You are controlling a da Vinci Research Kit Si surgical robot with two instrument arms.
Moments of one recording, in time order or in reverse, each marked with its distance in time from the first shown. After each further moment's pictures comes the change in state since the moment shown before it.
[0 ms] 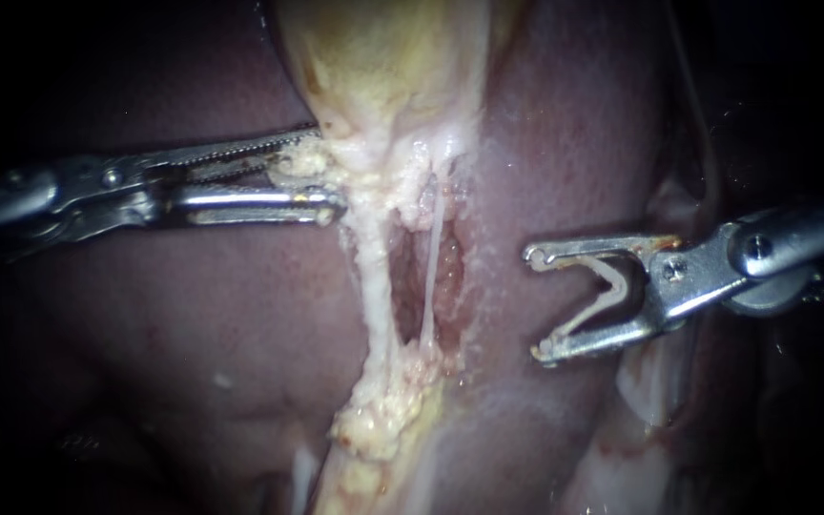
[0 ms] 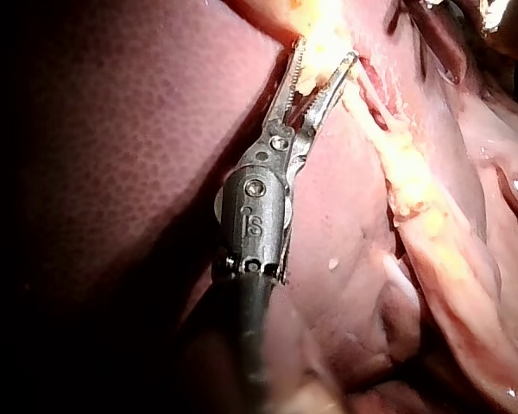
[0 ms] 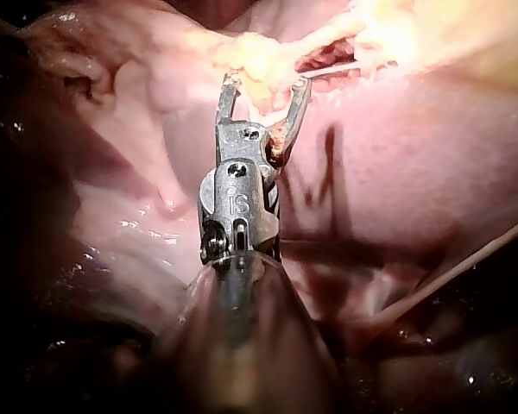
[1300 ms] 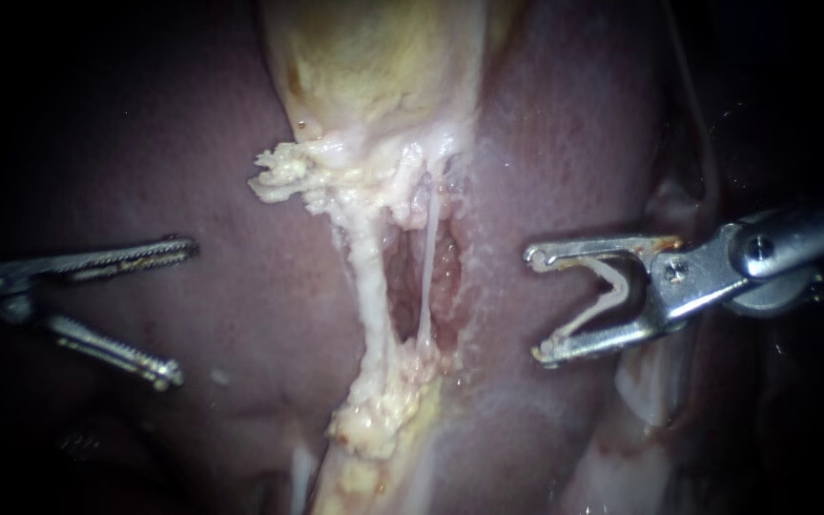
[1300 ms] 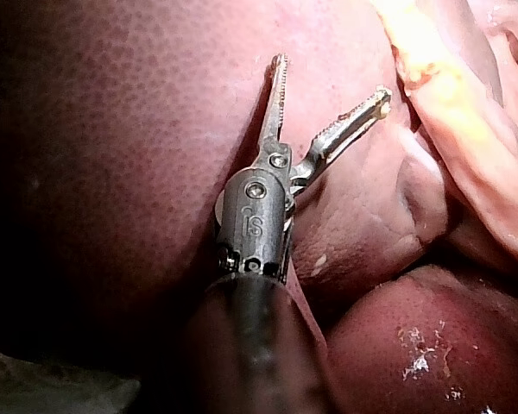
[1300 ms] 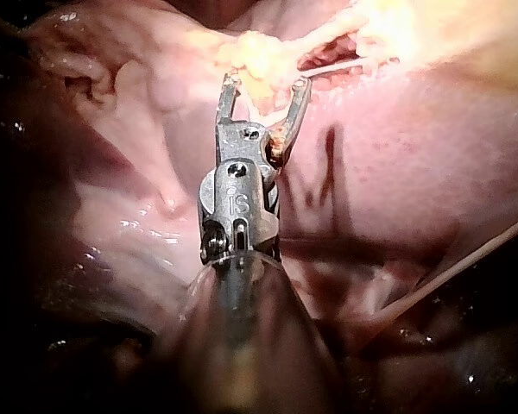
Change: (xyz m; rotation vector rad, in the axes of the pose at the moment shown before) right arm 0.000 0.000 0.000 0.001 0.000 0.000; left arm -0.010 0.000 -0.011 -0.072 -0.222 0.046
